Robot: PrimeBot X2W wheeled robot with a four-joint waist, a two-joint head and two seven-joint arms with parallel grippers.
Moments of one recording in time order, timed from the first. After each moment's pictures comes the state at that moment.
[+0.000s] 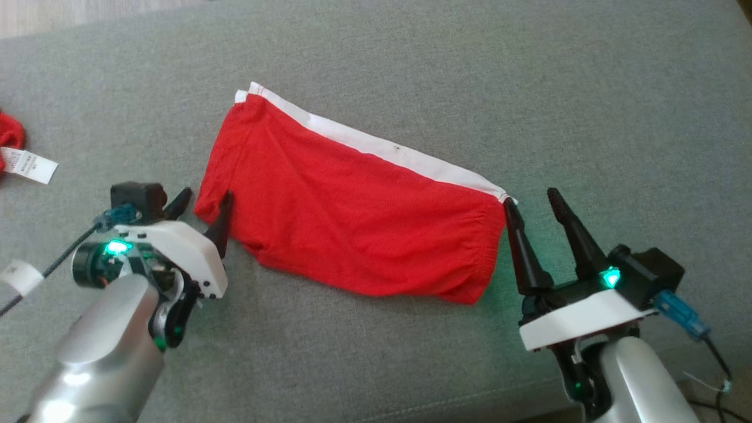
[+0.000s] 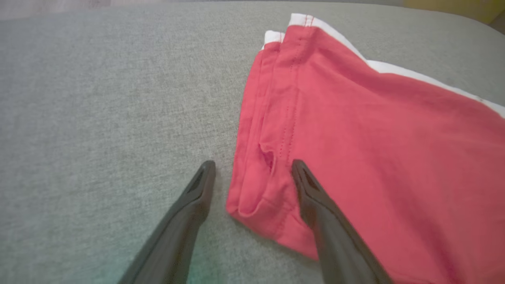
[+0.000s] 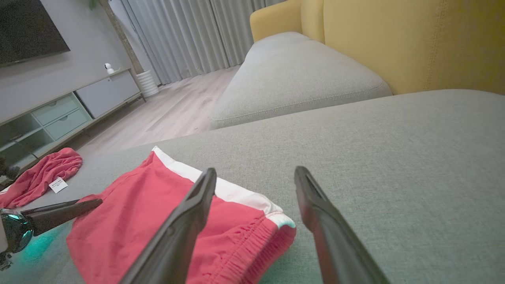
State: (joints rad) left arm -0.57 0.39 -0.66 0.59 -0.78 0.02 0.13; right arm -0.11 -0.05 0.23 0.12 0.28 0.12 -0.14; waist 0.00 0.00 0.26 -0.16
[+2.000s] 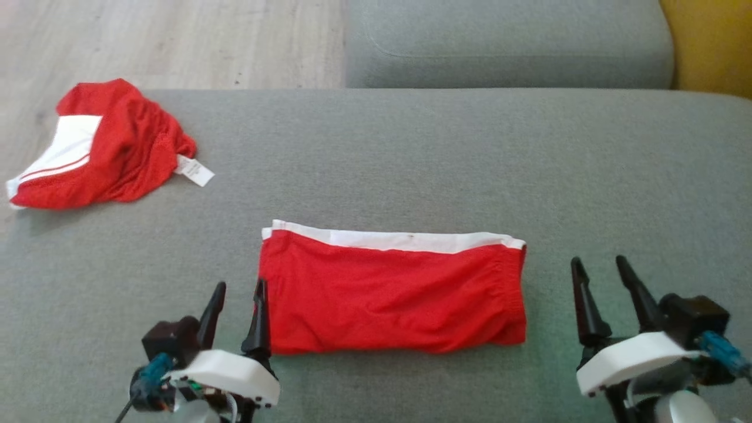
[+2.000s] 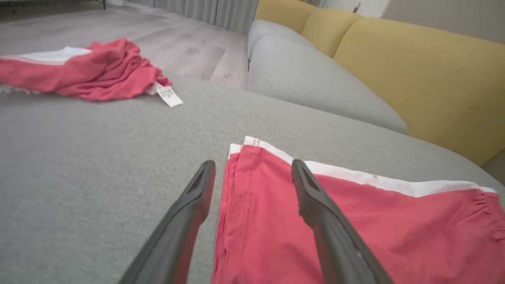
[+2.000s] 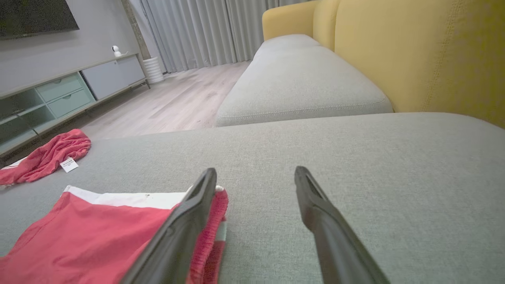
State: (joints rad) left arm -0.17 0.28 -0.61 0.36 -0.81 0.18 -0.21; right arm 0.06 -0.04 0.00 0.10 0.19 0.12 -0.02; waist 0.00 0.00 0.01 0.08
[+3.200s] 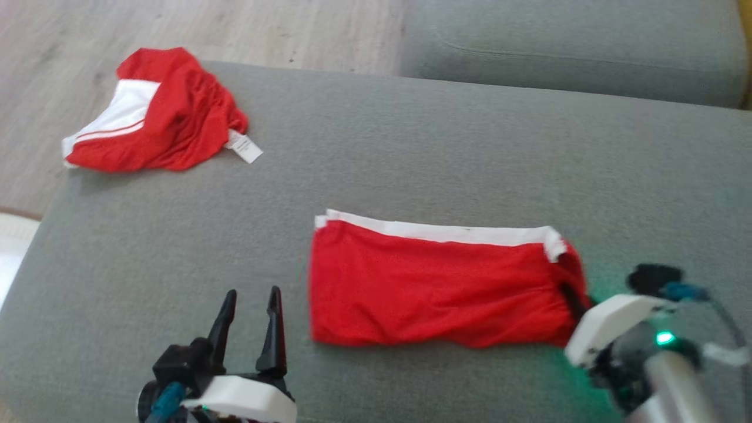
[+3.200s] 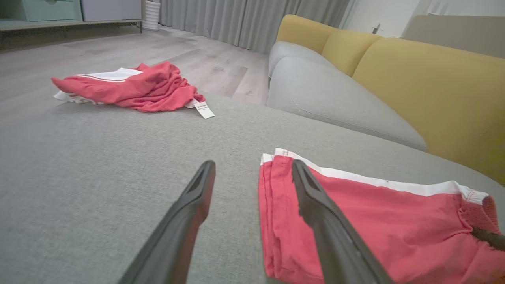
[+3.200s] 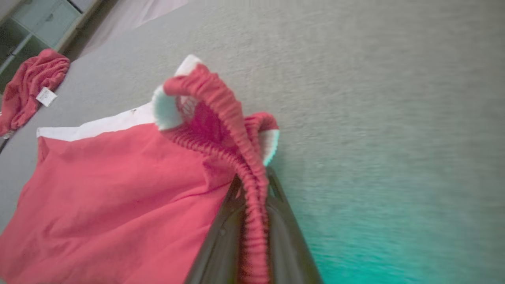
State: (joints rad) left arm -0.06 0.32 -0.64 0.11 -0.73 0.30 -0.23; right arm -0.20 -0.06 0.01 0.60 0.40 0.12 0.24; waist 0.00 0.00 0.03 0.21
